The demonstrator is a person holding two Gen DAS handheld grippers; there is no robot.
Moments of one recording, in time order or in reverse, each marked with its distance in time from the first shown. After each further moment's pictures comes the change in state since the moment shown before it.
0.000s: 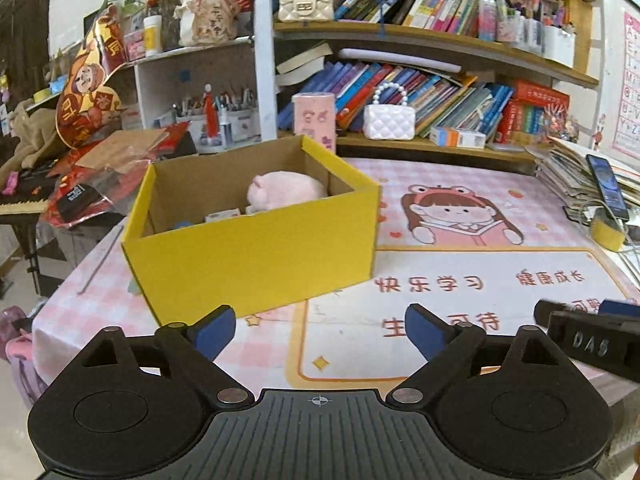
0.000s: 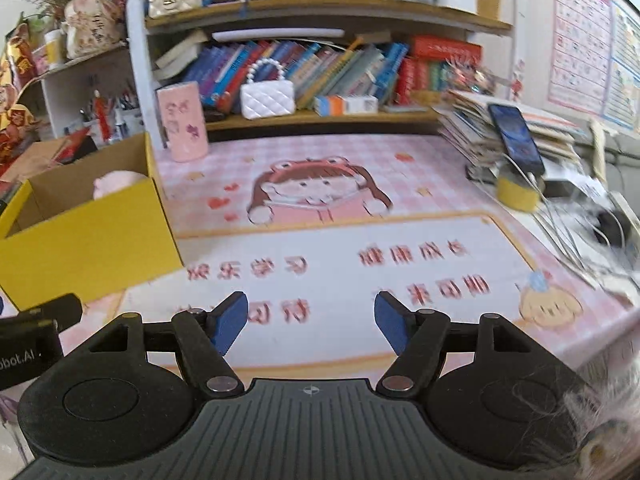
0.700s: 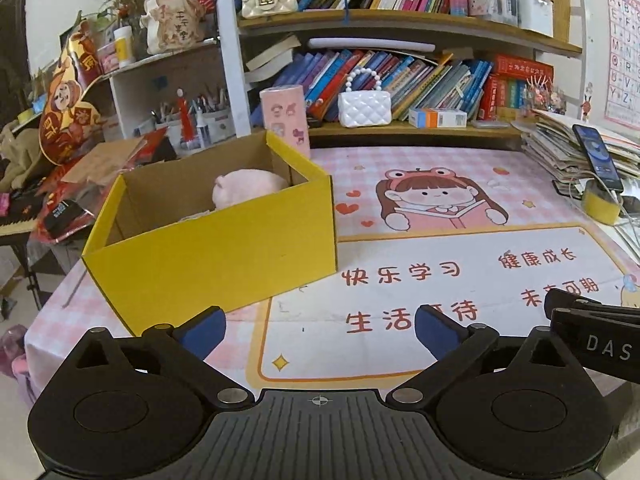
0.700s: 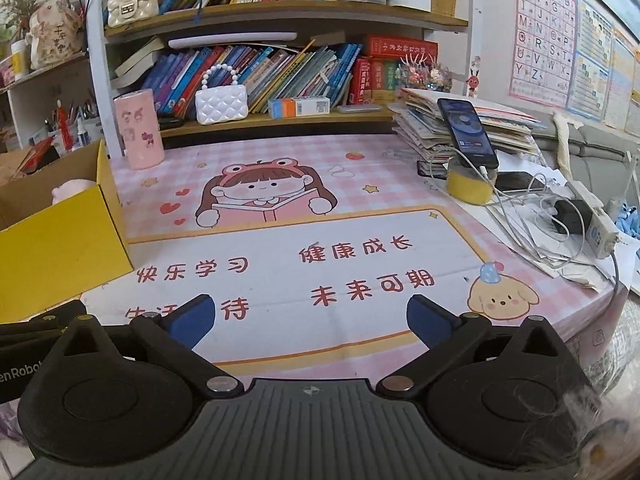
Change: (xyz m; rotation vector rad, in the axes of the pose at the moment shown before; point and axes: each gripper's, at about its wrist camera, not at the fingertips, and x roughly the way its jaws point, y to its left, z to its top) left arm 0.009 -0.045 0.002 0.076 0.031 0.022; right arm -0.006 -0.032 -0.002 0.030 -0.014 -0.095
